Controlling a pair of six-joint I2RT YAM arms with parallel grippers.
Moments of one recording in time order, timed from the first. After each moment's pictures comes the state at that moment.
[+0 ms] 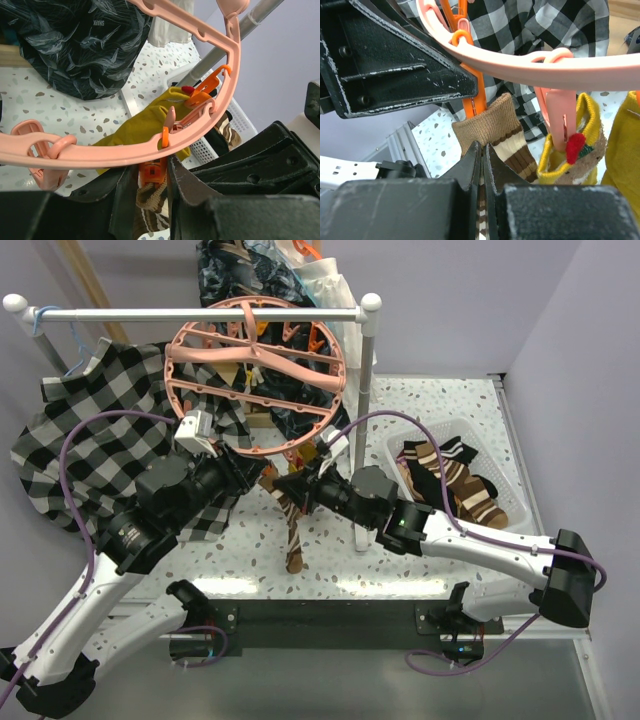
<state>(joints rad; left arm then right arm) -0.64 0.73 1.02 -0.46 -0.09 -0.60 1.11 1.28 0.97 0.30 0.11 0.38</state>
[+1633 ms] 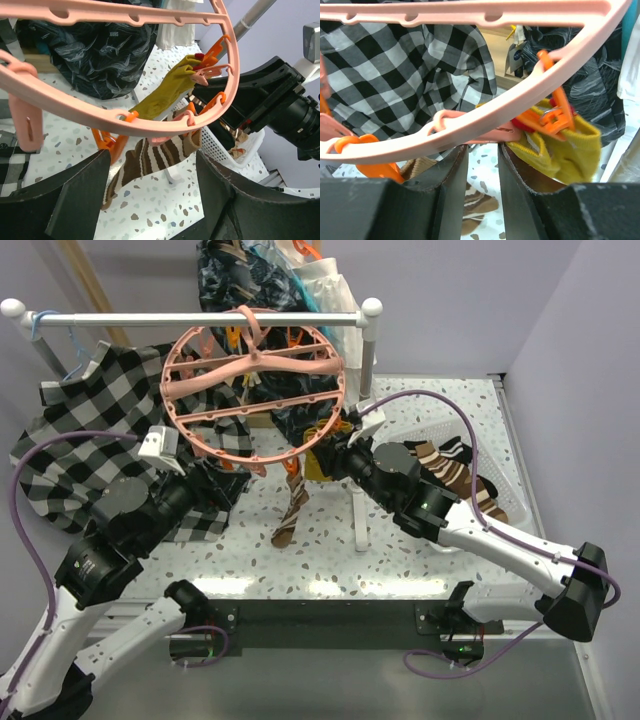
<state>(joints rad) -0.64 0.60 1.11 -0.67 -0.13 -0.54 0.96 1.21 1.03 0.12 0.31 0.29</state>
